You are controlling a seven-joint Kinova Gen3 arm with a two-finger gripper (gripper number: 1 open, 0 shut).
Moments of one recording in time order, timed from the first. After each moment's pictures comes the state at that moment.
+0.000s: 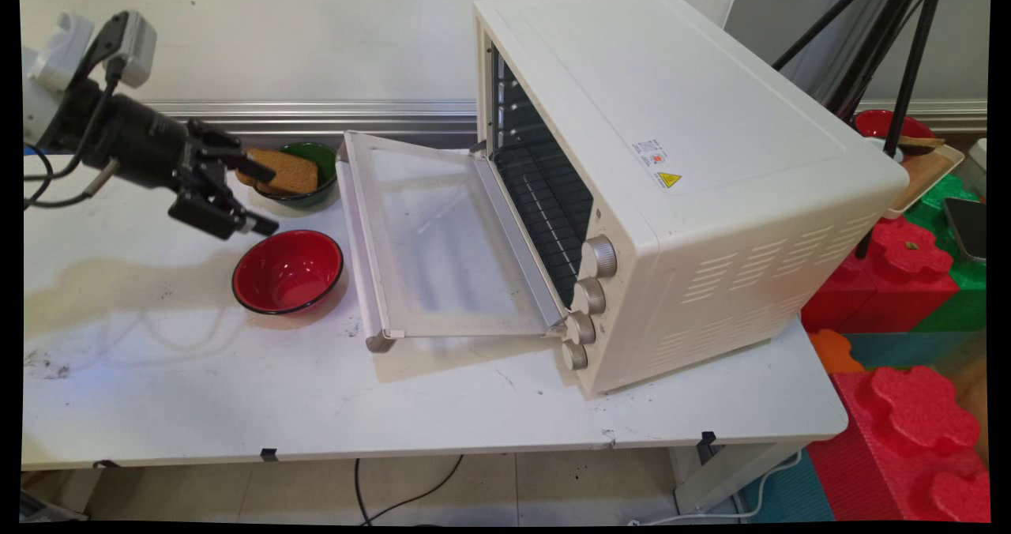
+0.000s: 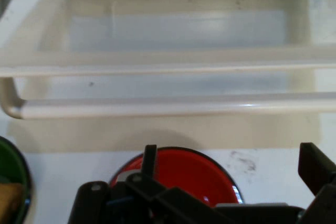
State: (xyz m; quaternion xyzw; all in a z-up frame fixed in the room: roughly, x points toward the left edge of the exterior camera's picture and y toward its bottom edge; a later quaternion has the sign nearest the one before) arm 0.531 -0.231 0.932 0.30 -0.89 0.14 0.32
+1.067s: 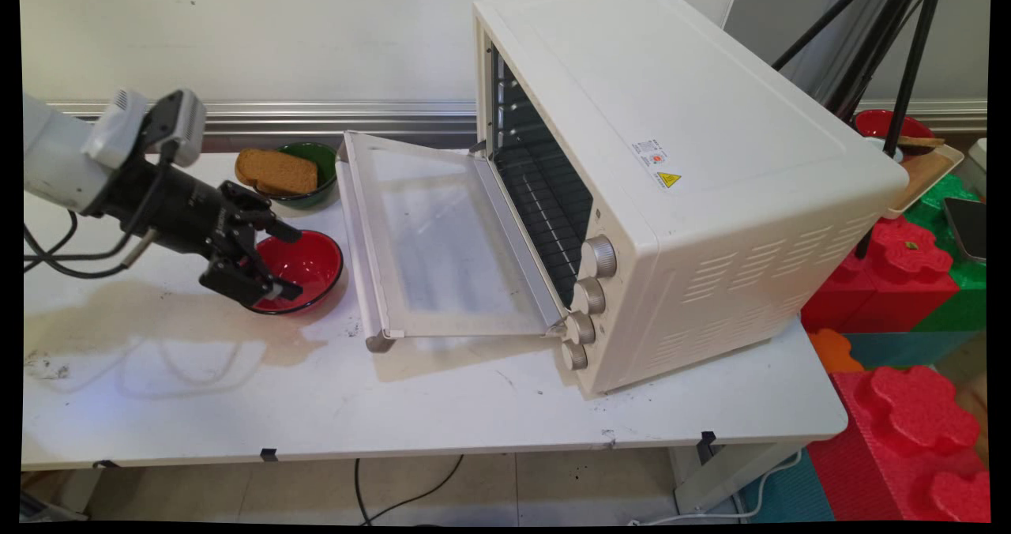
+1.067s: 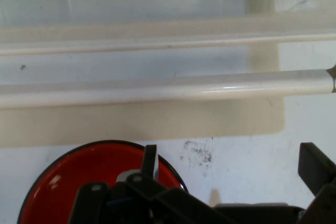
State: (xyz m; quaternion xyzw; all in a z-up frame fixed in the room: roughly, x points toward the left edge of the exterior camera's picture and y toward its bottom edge) arm 0.486 -0.212 0.889 0.29 -0.90 0.11 0.30
